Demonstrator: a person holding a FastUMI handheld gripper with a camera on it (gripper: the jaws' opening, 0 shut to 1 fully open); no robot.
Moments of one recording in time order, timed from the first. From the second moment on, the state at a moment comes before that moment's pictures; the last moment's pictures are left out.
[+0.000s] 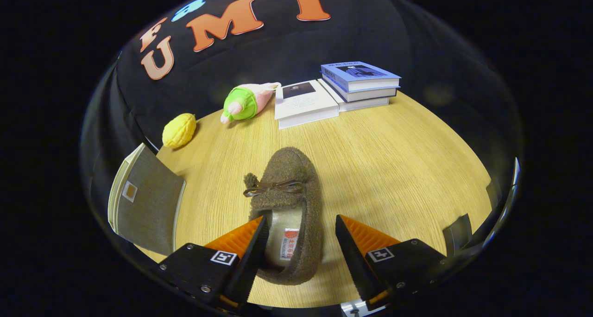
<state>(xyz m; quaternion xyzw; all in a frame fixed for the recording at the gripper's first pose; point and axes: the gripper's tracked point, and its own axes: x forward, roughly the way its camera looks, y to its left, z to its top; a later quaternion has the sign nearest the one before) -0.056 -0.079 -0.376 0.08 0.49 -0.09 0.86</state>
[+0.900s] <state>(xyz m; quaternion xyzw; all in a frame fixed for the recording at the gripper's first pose) -0.019 -0.104 -0.421 0.15 0.47 -0.17 0.85</state>
